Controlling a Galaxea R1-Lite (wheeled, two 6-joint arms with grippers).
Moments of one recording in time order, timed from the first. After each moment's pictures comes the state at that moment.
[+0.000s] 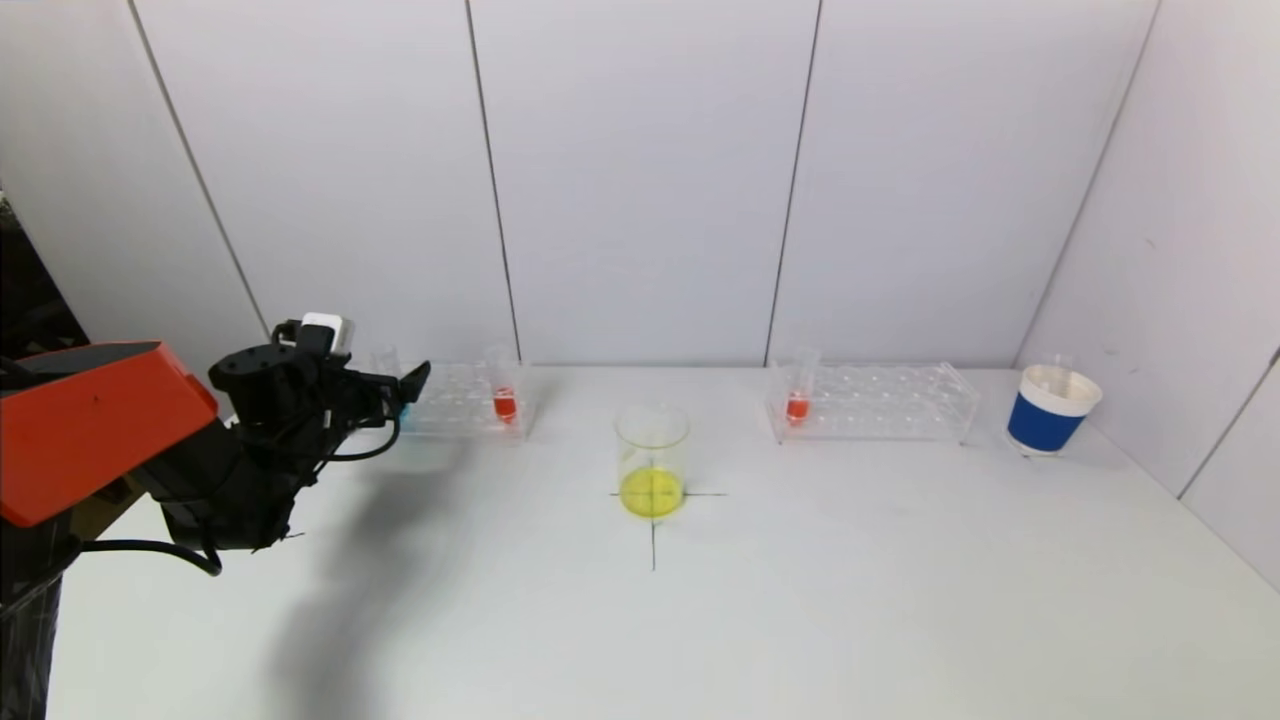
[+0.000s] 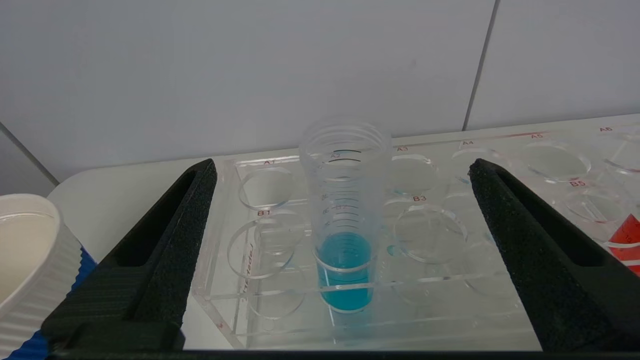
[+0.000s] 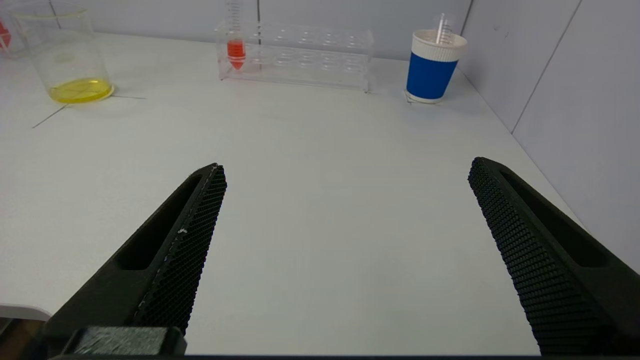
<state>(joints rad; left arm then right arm) 0.06 2.31 -0.95 -1.35 -0.14 0.08 0.00 0.00 0.00 0.00 0.03 -0.06</state>
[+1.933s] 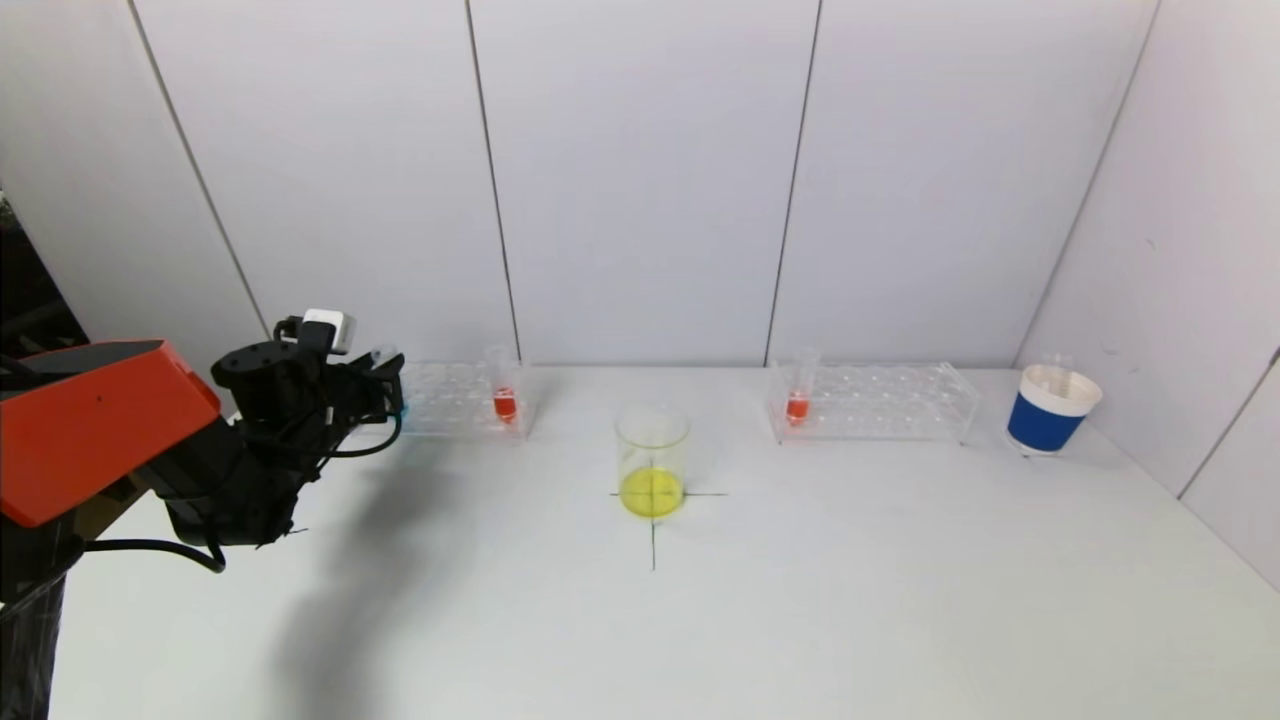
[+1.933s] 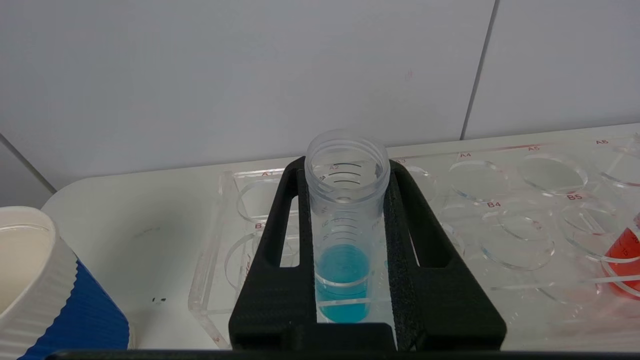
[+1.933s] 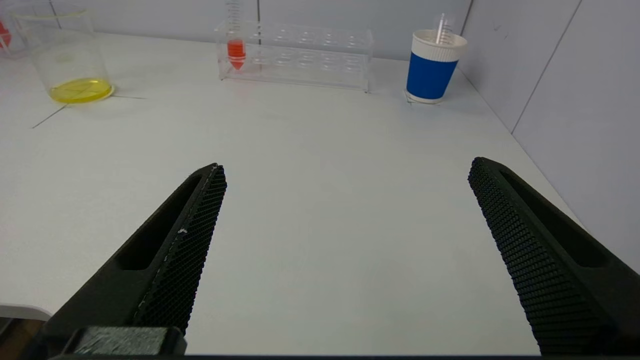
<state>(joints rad) 0.06 2.32 -0.97 -1.35 -0.14 0.08 0.00 0.00 0.00 0.00 0.03 -0.06</state>
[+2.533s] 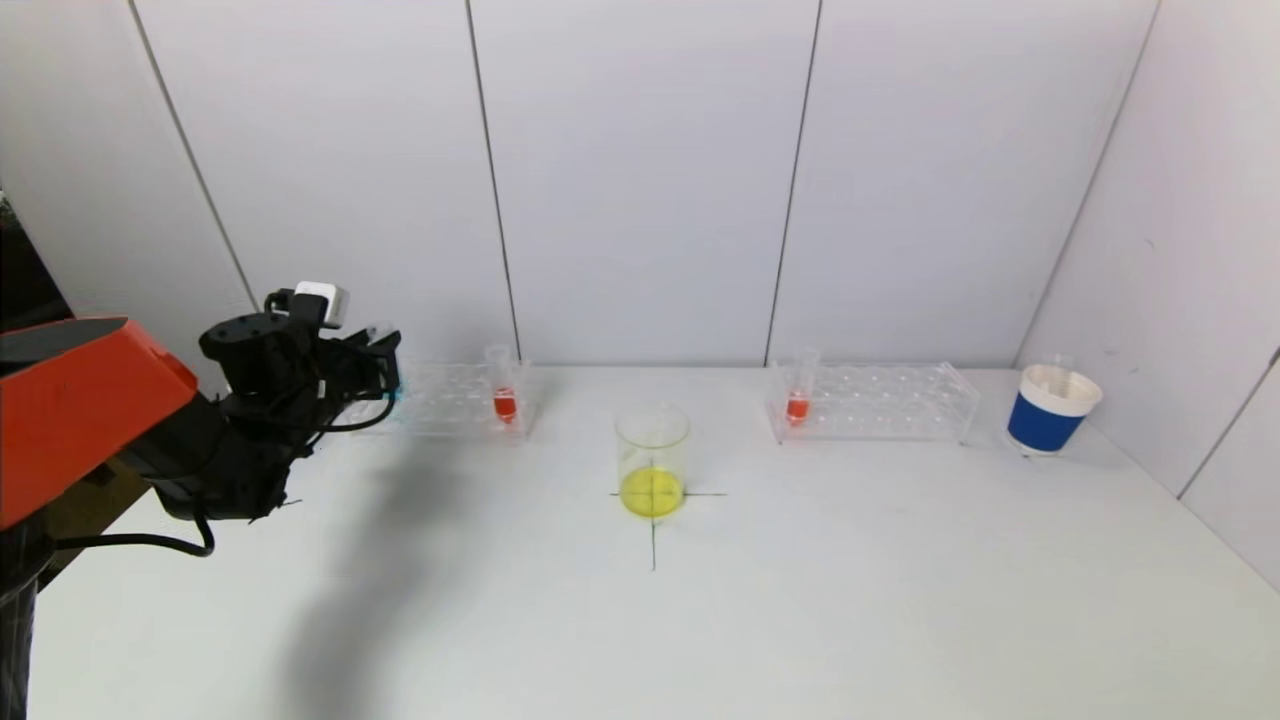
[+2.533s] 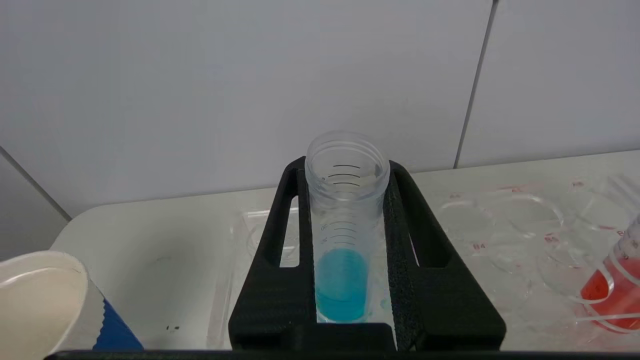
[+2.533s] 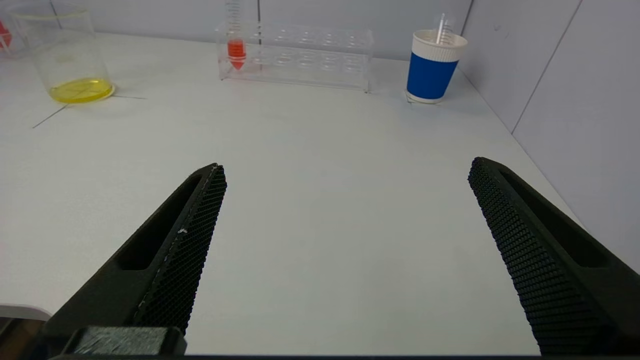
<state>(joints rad) 0.06 2.26 -1.02 -1.26 -0.14 0.08 0.00 0.00 0.00 0.00 0.03 -0.06</state>
